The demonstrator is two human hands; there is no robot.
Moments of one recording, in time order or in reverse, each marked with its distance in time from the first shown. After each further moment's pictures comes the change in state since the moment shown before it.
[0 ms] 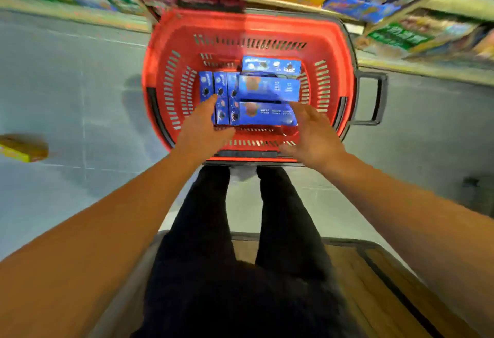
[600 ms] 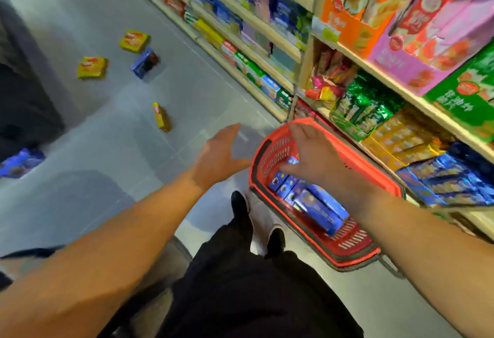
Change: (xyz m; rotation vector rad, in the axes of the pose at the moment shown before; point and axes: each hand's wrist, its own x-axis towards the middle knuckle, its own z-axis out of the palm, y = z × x) left_hand -0.260 0.038 -0.128 0.004 0.602 -0.150; right_hand -0.093 -0.220 -0.116 -0.420 0.072 -0.847
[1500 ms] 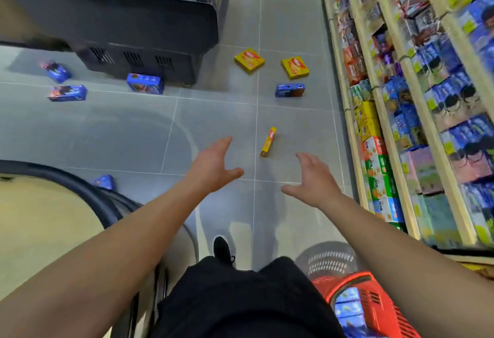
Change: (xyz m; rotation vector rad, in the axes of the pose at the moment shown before) left_hand -0.113 -0.373 -0.211 -0.223 0.475 -0.607; right_hand 0.243 -0.421 0.088 -0.196 -0.271 -0.407
